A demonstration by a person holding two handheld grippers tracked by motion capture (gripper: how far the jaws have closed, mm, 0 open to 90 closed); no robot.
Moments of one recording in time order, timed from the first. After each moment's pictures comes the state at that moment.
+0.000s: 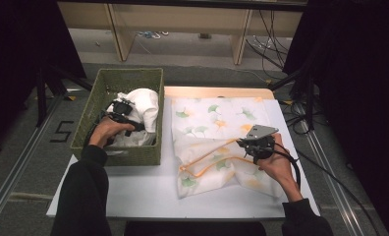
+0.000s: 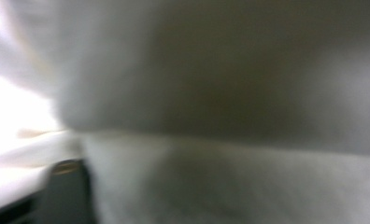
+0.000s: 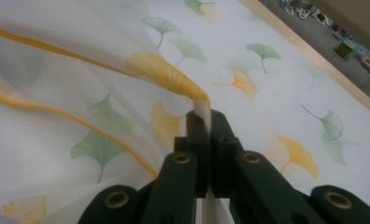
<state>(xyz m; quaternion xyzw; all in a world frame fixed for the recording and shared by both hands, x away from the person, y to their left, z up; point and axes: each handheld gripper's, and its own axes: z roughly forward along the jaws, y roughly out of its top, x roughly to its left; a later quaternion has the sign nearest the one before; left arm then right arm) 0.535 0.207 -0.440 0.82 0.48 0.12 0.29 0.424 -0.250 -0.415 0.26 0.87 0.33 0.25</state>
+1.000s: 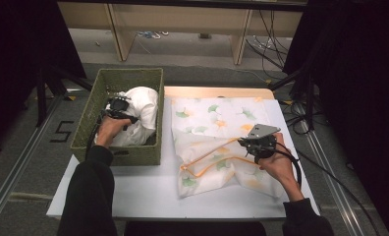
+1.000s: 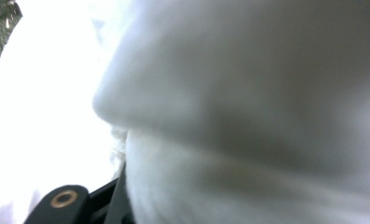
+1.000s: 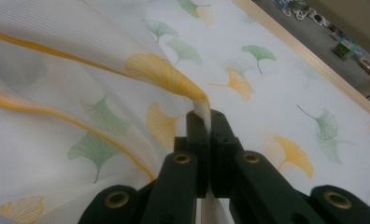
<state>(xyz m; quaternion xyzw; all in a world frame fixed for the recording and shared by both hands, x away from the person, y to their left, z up) 0.537 0.217 -0.428 0.76 0.54 0.18 0.32 0.426 -0.254 -0.413 0.25 0.87 0.34 0.25</state>
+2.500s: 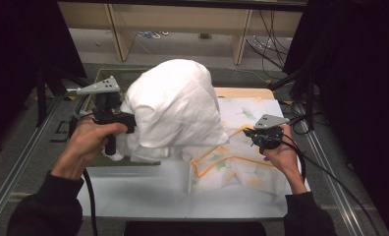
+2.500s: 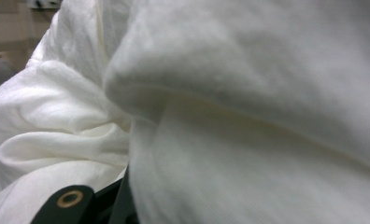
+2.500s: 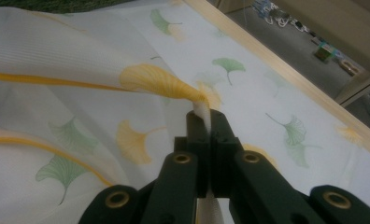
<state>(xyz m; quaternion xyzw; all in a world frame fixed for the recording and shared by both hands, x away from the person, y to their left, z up) 0.387 0.162 -0.268 0.74 0.29 0.07 0.60 0.441 -0.269 -0.396 0.28 0.85 0.36 0.27</state>
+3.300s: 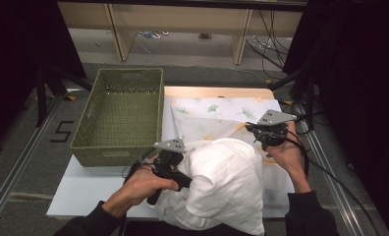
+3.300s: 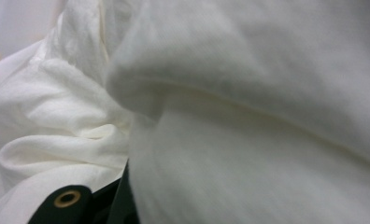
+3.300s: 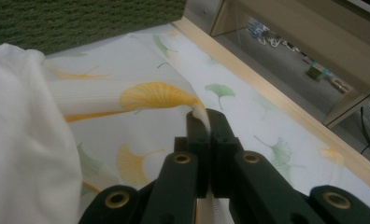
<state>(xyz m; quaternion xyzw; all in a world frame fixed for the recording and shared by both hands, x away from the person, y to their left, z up) 0.342 0.041 -0.377 0.82 0.24 -0.10 0.51 0.435 -0.269 -0.373 0.27 0.83 0.39 0.29</state>
